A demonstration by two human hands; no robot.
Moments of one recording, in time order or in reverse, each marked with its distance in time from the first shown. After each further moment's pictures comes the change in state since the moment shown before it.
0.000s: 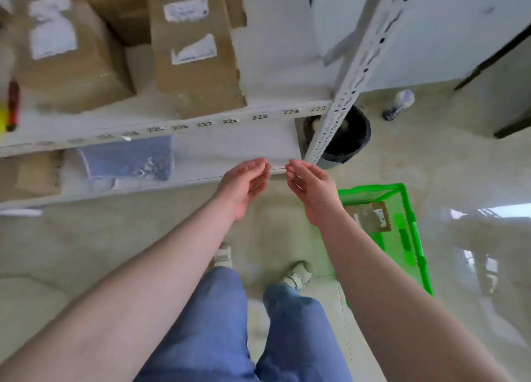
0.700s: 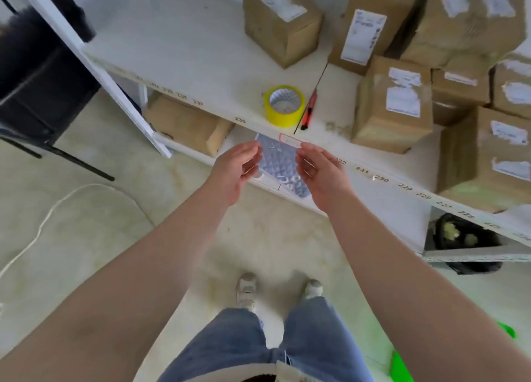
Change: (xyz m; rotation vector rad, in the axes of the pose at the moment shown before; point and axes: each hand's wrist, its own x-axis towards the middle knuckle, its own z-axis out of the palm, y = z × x) left_hand -0.159 0.178 -0.471 -0.369 0.335 0.332; right_hand -0.104 0.167 0.474 -0.262 -0.414 0.050
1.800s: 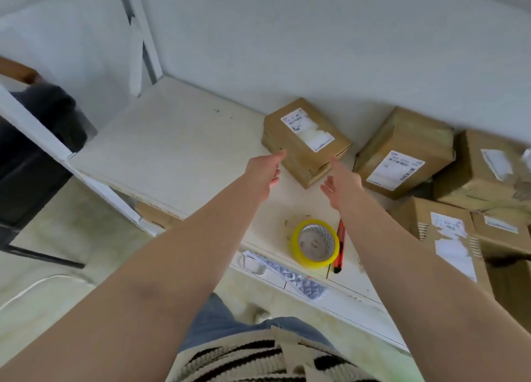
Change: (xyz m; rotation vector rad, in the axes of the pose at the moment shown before) left_hand 0.259 0.218 0.062 0.162 0.034 -0.116; right_hand 0.264 -0.145 0.169 -0.225 0.546 0.078
